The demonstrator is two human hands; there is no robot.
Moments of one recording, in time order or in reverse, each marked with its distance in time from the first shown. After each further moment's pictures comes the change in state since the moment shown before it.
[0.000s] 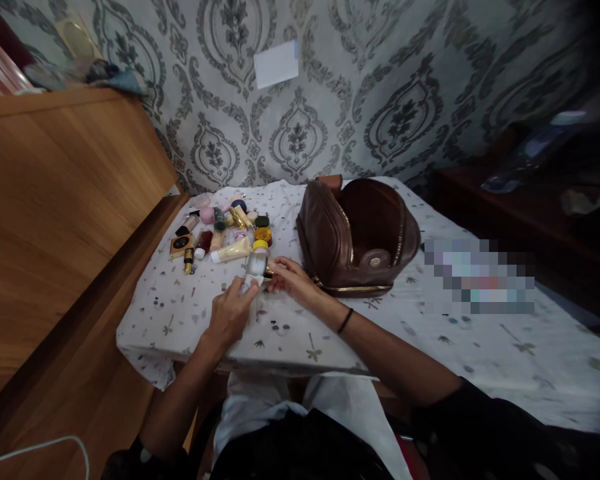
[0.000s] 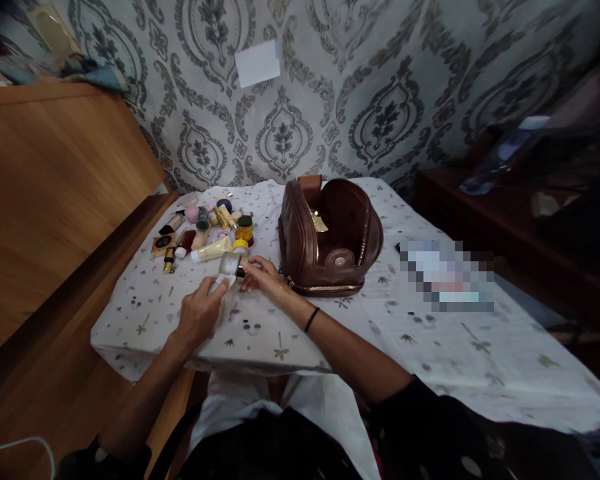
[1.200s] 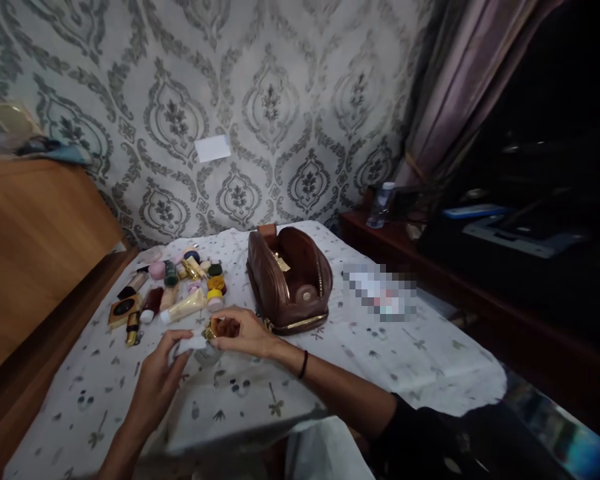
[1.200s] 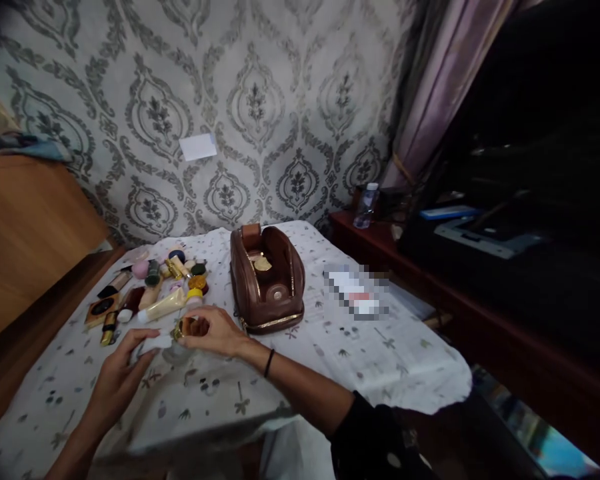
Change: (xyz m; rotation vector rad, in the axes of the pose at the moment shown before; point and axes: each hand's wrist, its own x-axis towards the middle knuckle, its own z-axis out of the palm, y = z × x) left_hand 0.008 -0.034 -0.024 -0.809 0.129 -0.122; right_hand -0.020 -0.022 0.008 -0.499 -0.073 -0.342
